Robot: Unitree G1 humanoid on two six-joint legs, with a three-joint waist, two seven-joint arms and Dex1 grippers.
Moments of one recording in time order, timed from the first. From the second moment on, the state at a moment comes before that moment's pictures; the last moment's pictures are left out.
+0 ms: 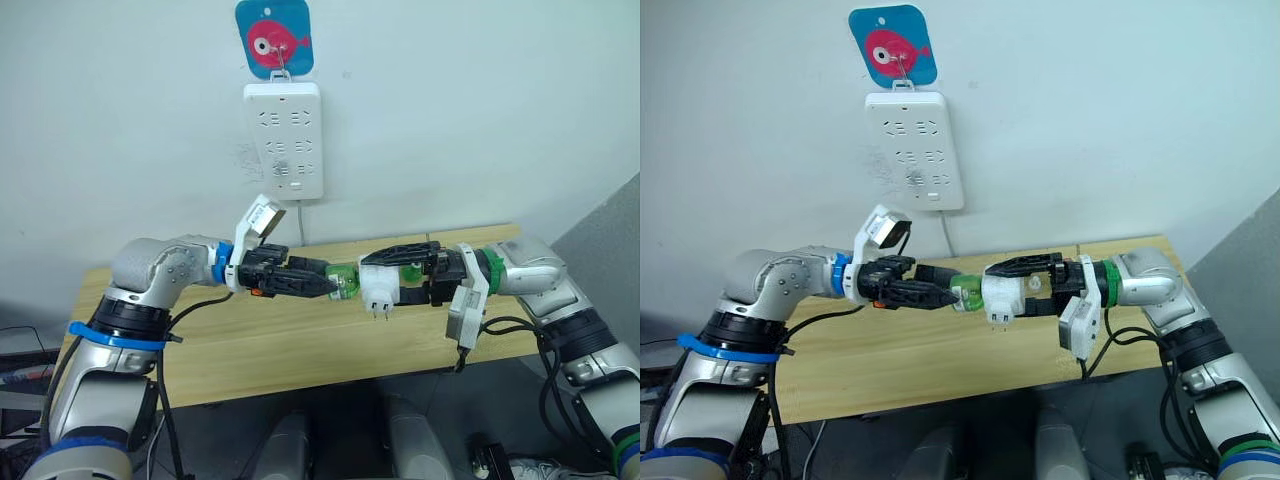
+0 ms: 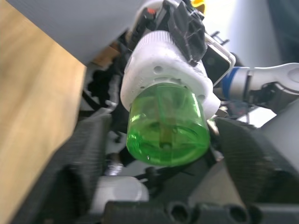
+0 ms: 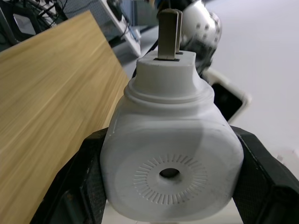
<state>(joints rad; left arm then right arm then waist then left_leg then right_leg) -0.71 0.70 -0.10 0.06 -0.79 1.05 -1.36 -0.64 -0.69 0.35 0.24 0.06 -1.00 0.96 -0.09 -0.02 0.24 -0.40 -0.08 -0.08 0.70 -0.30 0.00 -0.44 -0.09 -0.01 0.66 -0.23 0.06</state>
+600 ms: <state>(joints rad) -0.47 0.54 -0.24 -0.11 0.09 -0.08 -0.82 -0.65 -0.52 -0.04 -0.09 0.98 1.32 0.34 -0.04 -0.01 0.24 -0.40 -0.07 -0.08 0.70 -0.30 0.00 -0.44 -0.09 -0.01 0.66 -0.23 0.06</state>
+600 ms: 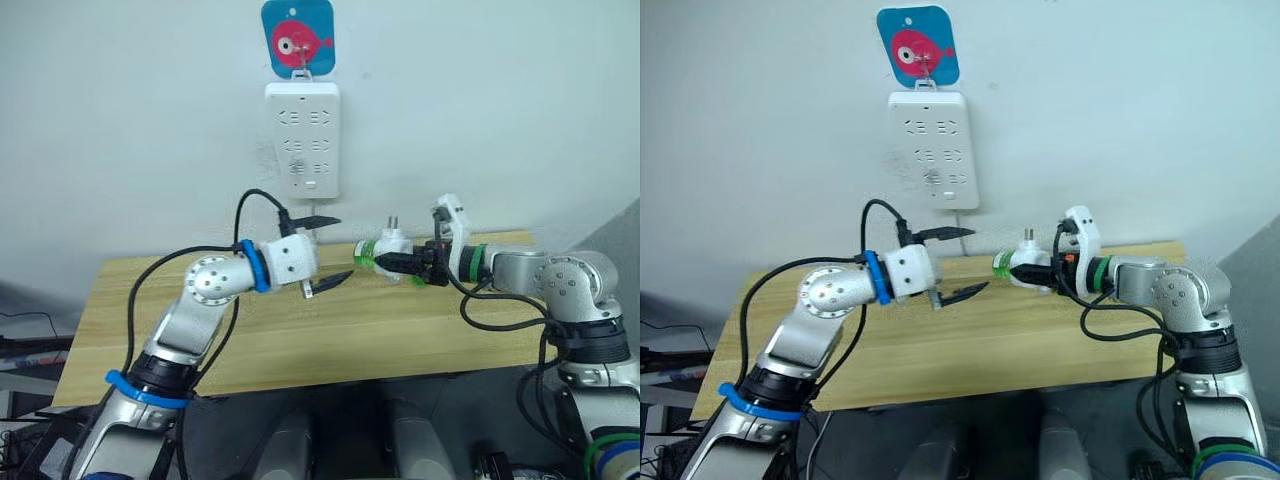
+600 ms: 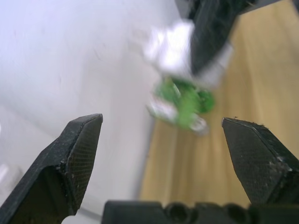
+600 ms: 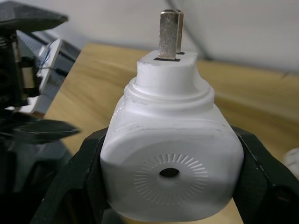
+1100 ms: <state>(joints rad) -0.50 0.46 -0.35 -0.08 0.25 0.02 -0.77 -0.70 -0.34 -0.26 -0.15 1.09 1.61 0.10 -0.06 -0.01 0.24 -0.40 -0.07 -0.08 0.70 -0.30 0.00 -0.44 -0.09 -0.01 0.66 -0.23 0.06</state>
